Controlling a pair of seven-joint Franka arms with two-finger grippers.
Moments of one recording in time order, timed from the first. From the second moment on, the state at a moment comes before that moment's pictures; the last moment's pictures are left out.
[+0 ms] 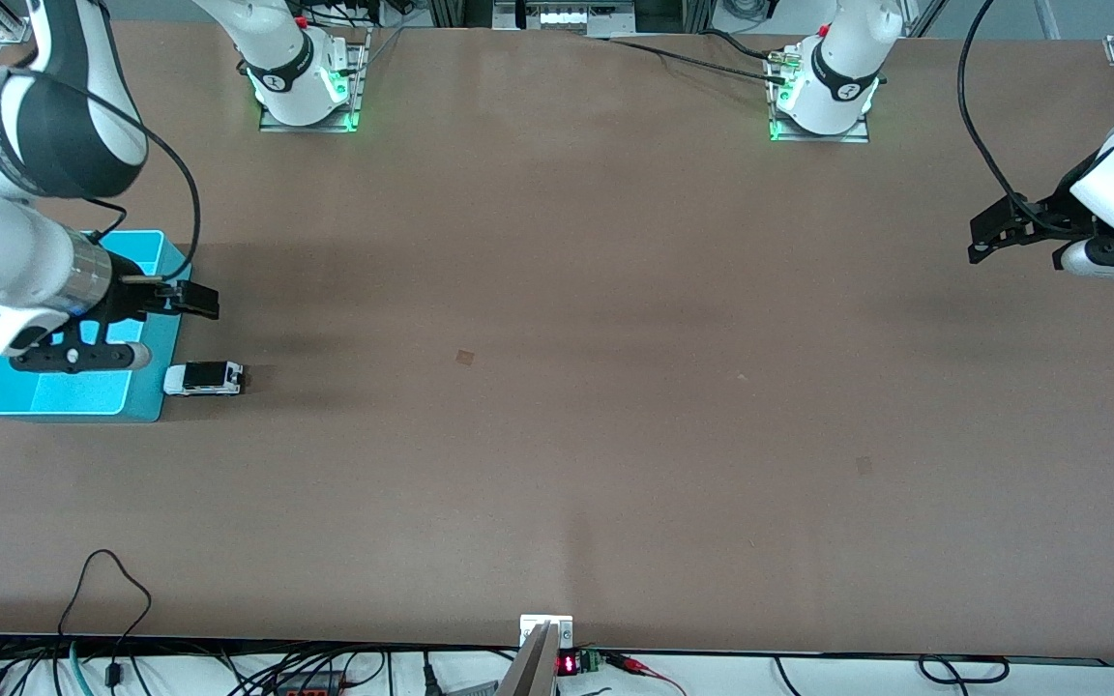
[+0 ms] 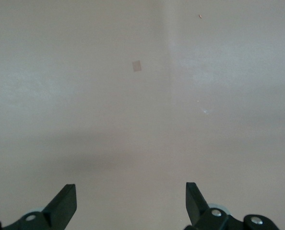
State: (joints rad) left arm -0.06 -0.03 0.04 -1.72 0.00 1.68 0.05; right arm 0.00 0.28 0.10 -1.60 -0.06 1.69 0.03
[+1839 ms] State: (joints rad) left arm -0.05 -0.03 0.04 -1.71 0.00 1.68 0.05; right arm -0.16 0.57 0.09 -1.76 -0.09 2.12 -1.57
